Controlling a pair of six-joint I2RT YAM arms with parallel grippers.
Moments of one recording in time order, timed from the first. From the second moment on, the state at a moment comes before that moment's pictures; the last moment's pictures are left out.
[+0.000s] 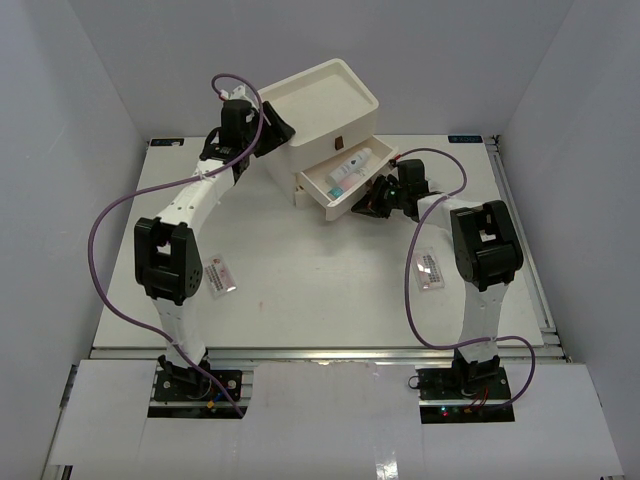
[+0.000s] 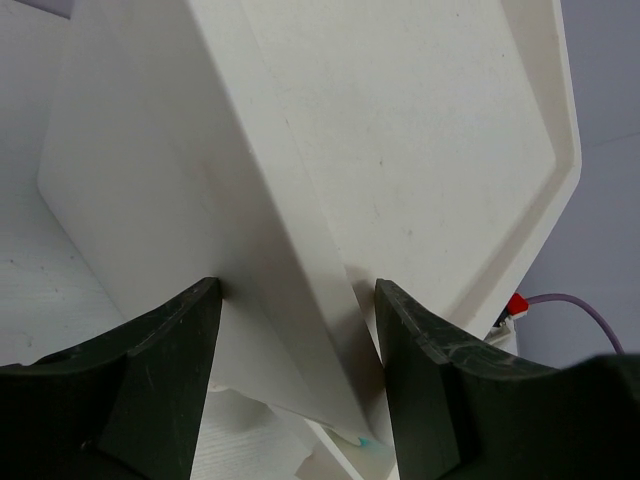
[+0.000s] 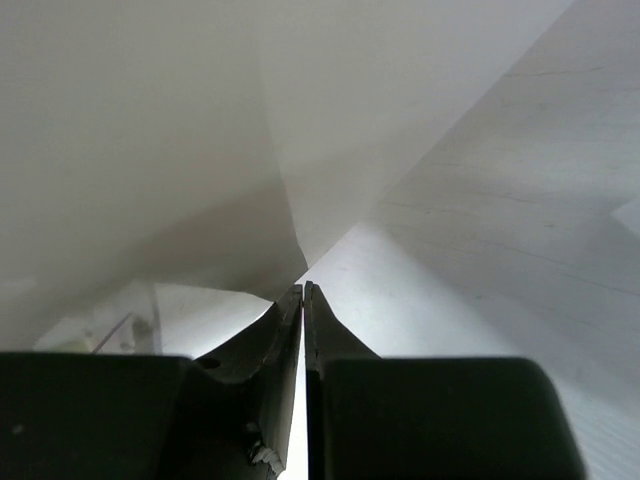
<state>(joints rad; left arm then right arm) -0.28 1.94 1.74 -0.17 0.12 -0.66 0.30 2.04 1.28 0.10 -0.56 0.77</state>
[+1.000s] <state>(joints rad) -0.32 1.89 1.67 -0.11 0.13 -0.68 0.33 1.78 1.21 -0.07 -1.00 -0.04</state>
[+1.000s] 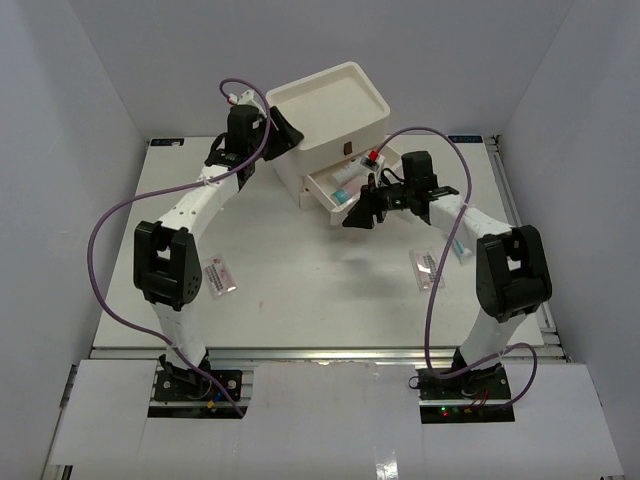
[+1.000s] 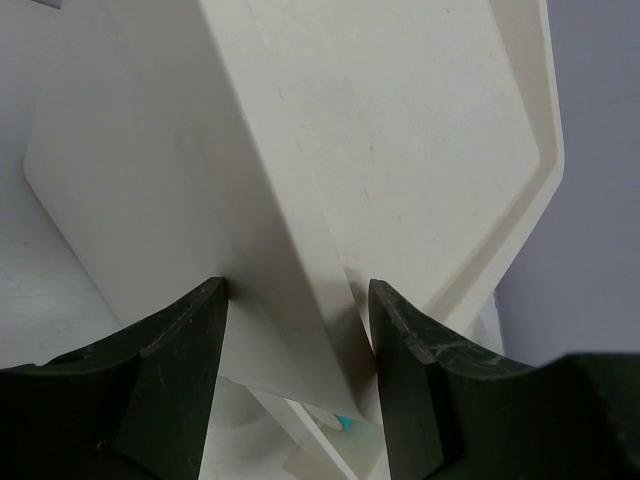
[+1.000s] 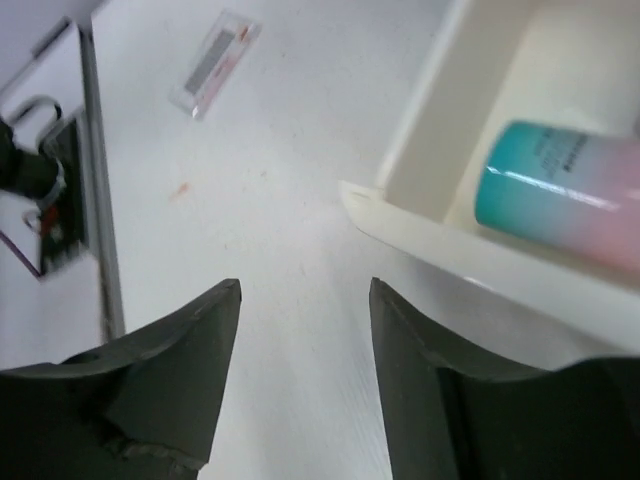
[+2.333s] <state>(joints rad) -0.41 1.89 1.65 -0.08 0.32 -0.71 0.24 1.62 1.43 -0.69 -0.46 -0.95</state>
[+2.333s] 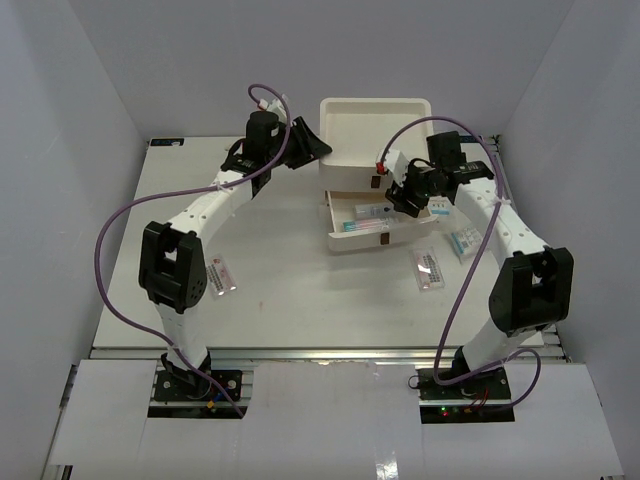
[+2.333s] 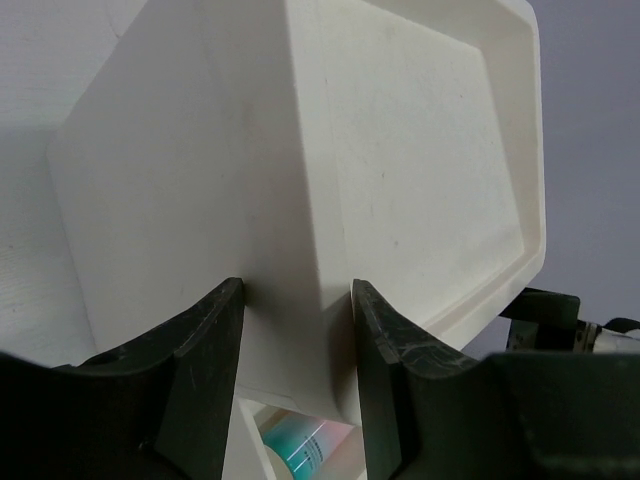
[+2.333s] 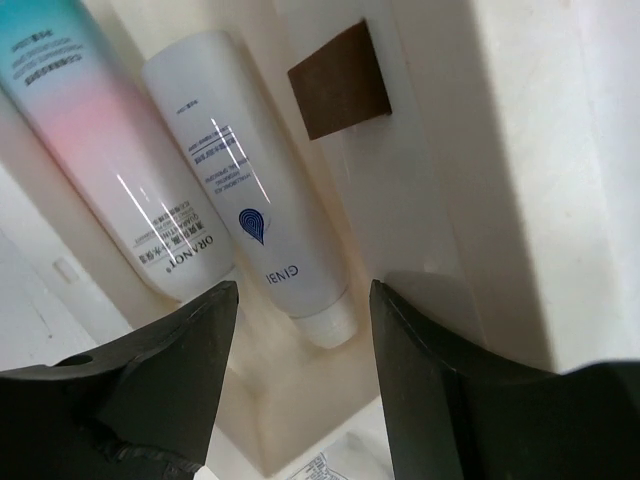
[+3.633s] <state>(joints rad) -0.39 1.83 1.45 0.13 0.31 -0.99 0.07 1.47 1.43 -0.41 -0.74 -0.48</state>
